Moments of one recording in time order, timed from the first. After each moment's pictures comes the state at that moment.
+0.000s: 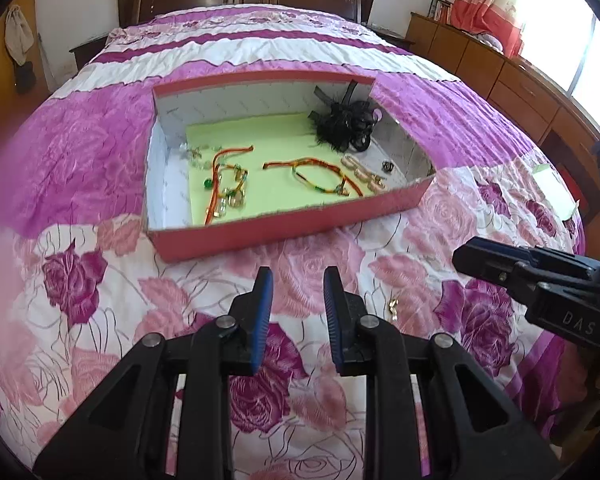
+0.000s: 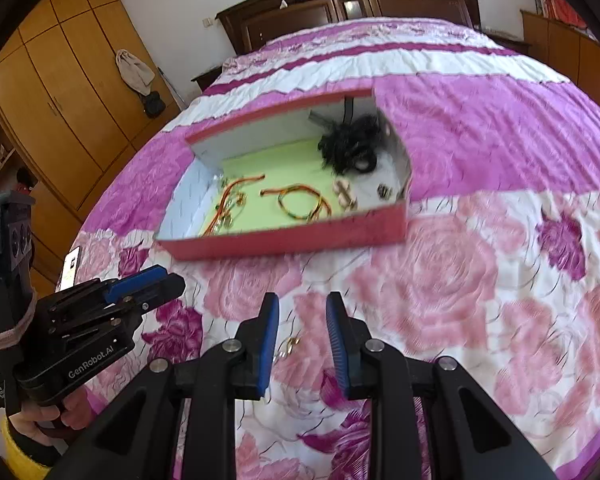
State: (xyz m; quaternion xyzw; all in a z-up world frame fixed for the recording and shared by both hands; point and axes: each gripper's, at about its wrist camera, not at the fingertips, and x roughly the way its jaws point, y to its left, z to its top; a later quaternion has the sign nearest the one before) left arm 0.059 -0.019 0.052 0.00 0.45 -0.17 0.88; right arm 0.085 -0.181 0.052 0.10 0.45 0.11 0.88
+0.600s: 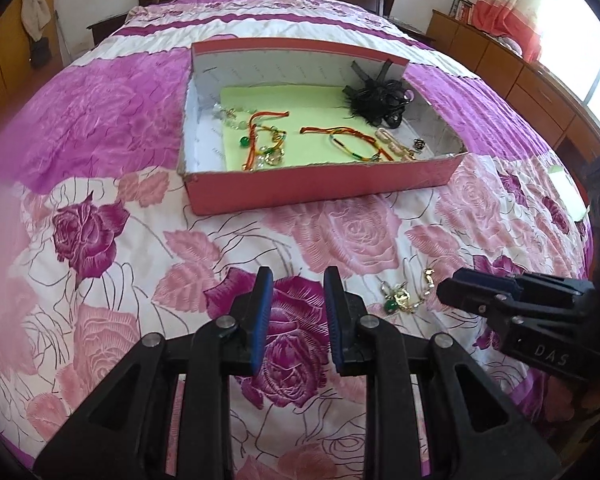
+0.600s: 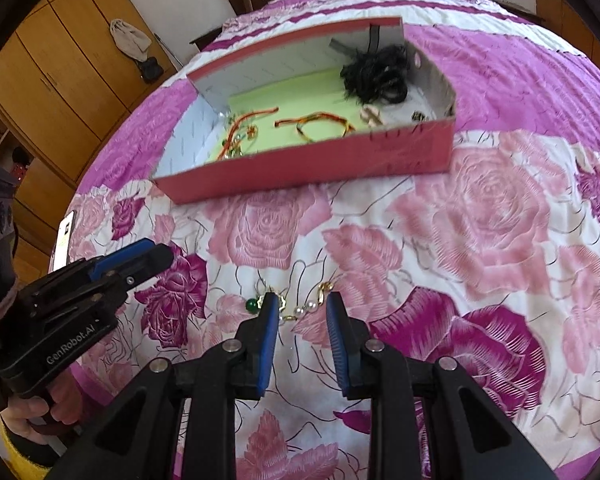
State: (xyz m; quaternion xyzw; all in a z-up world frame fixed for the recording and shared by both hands) left arm 0.051 0.008 0.029 -0.02 0.47 -0.14 0.87; right arm 0.084 -0.148 0.008 0.10 0.52 0.12 0.84
